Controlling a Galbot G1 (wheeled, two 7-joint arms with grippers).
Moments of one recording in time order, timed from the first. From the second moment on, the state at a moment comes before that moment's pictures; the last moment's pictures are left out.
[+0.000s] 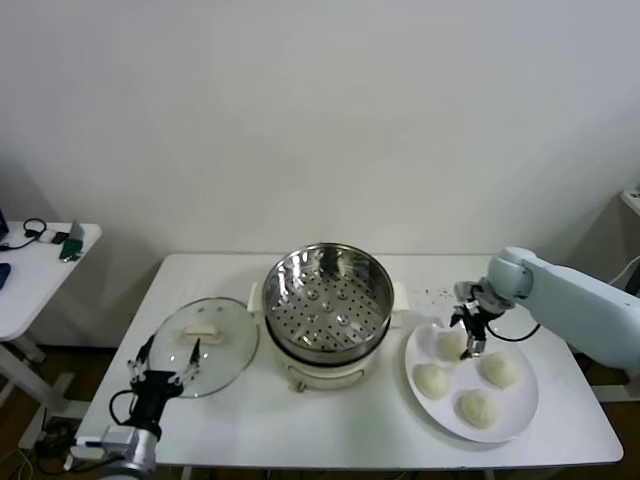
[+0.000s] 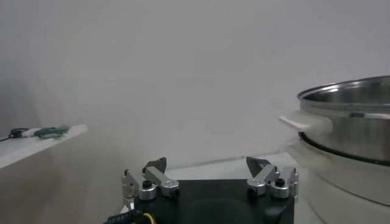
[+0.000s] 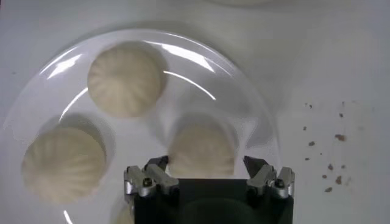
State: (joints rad) left arm 1.59 -1.41 -0.73 -1.95 -0.07 -0.03 0.09; right arm 0.10 0.75 -1.07 1.10 0.08 -0.22 -1.08
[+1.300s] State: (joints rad) left arm 1.61 -1.40 -0.73 -1.96 -0.08 -0.02 0.07; right arm 0.51 0.81 -1.33 1.19 0.14 -0.06 -1.11
